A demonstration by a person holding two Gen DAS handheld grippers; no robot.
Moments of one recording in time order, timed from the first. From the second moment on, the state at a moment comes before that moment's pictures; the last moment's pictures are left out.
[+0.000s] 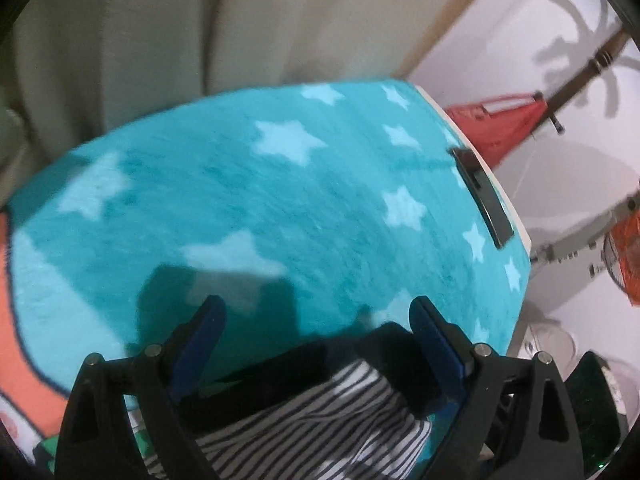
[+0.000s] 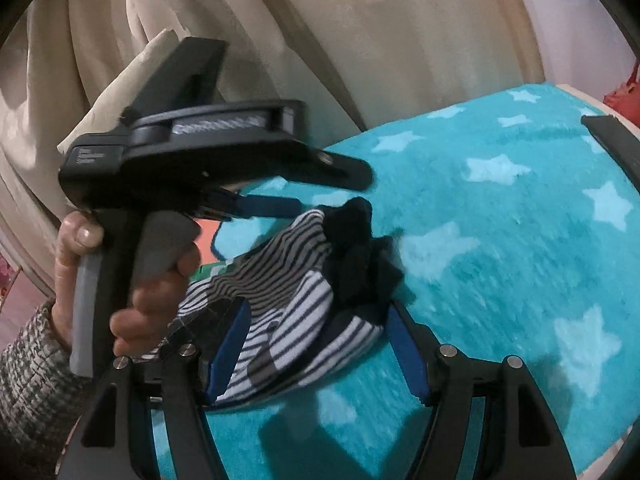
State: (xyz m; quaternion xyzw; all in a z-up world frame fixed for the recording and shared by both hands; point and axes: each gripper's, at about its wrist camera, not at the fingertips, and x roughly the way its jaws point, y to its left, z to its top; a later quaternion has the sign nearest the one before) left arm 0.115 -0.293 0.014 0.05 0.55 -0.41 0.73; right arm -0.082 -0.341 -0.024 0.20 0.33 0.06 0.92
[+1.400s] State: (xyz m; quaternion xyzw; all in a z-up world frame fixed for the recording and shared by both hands) left arm -0.032 0.044 0.044 -0.12 0.39 -0.08 0.91; right arm -0.038 -0.164 0.020 0.05 0.37 0.22 0.90
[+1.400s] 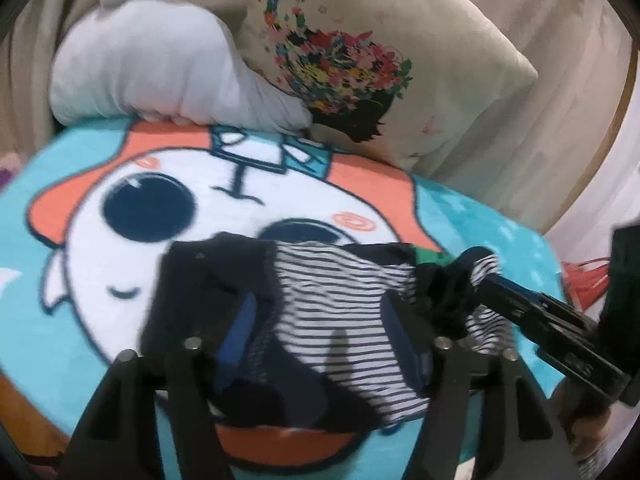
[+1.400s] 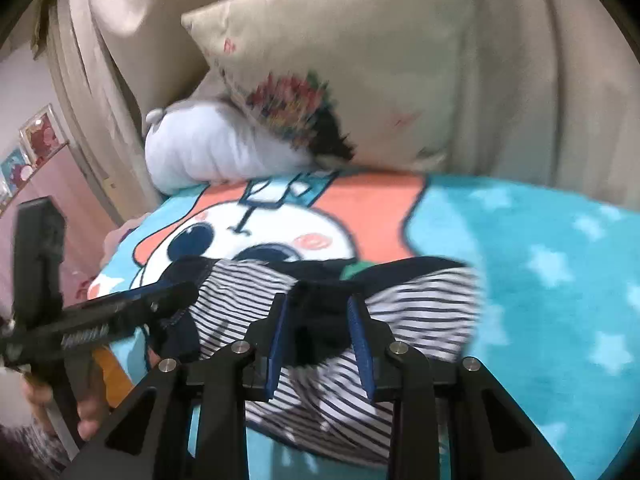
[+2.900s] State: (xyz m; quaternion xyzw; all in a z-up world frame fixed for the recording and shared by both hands) left arm -0.112 0.220 0.011 -0.26 0.34 0.05 0.90; right arm 0.030 0.103 -0.038 -0.20 0.54 0.24 0.78
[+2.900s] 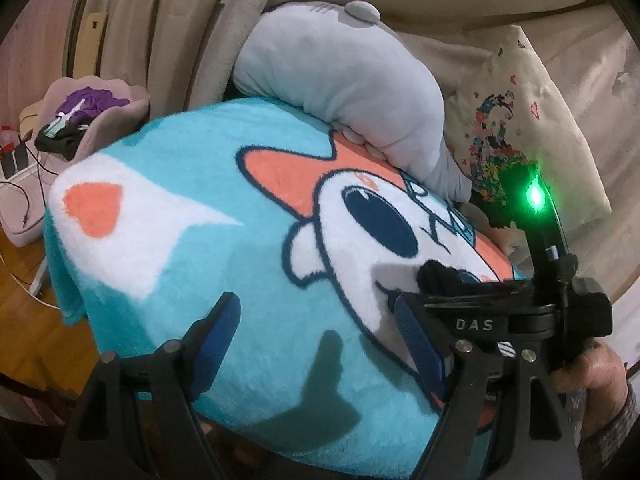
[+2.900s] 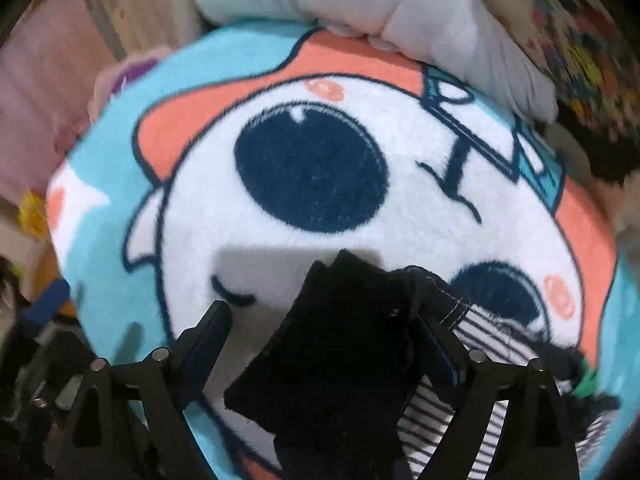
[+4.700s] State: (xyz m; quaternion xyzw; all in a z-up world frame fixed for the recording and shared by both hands) left arm -0.035 -0.074 0.025 -0.01 0.42 -0.17 0.89; right arm -0.033 -0.287 0.041 0.31 0.32 0.30 0.85
